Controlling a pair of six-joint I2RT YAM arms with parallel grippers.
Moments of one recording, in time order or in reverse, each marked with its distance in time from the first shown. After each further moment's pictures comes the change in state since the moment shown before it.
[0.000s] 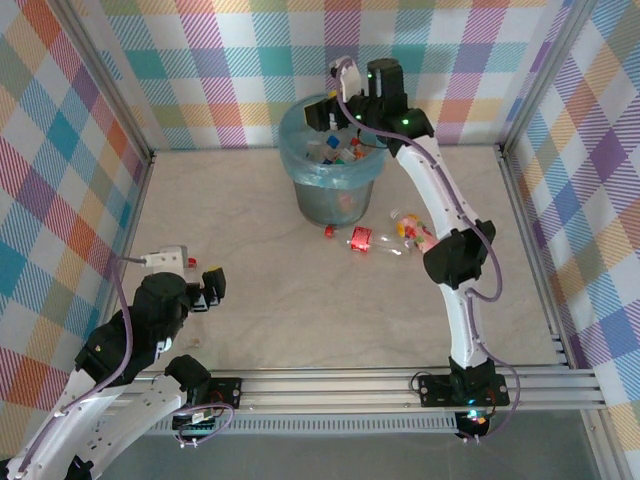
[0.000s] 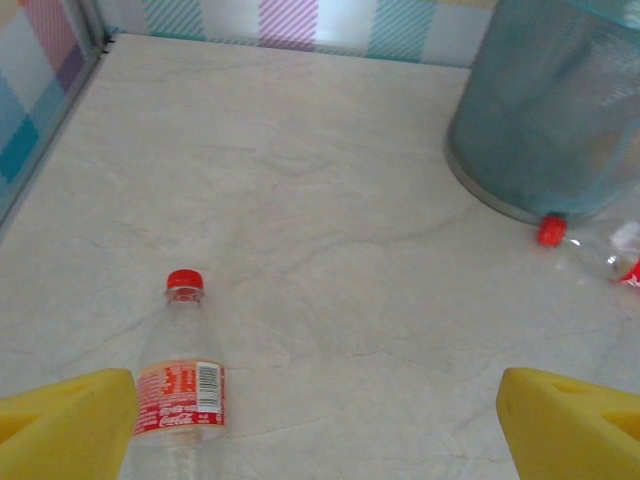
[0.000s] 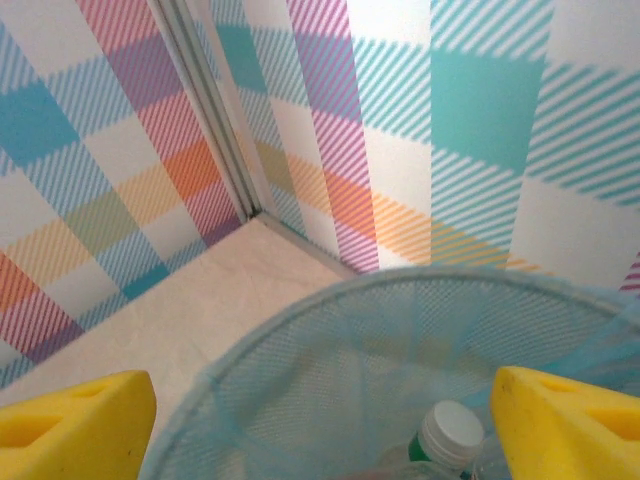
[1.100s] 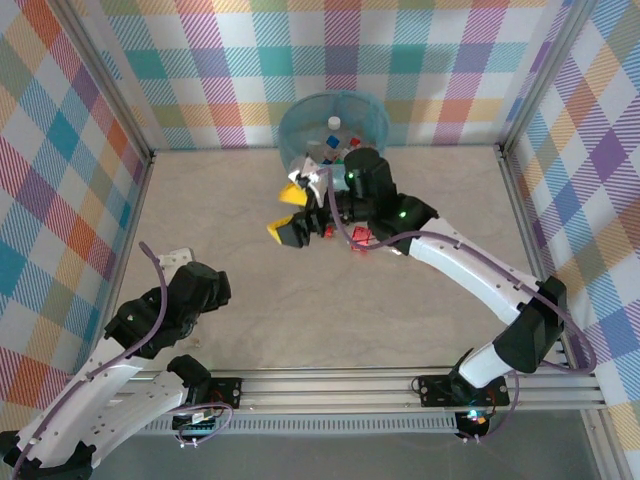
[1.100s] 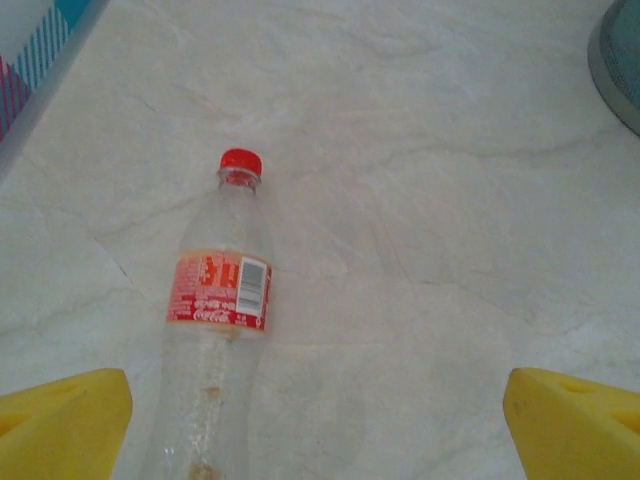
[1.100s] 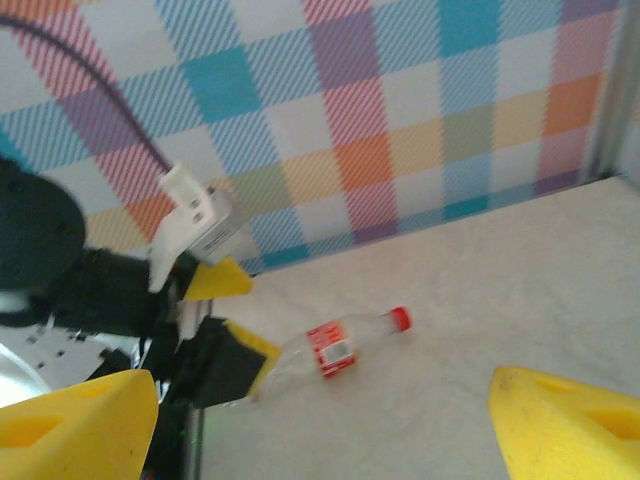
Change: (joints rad) left arm 0.001 0.193 -0.009 -0.175 -0.023 -0.288; right arm 0.370 -0.705 -1.089 0.384 -0.210 -0.019
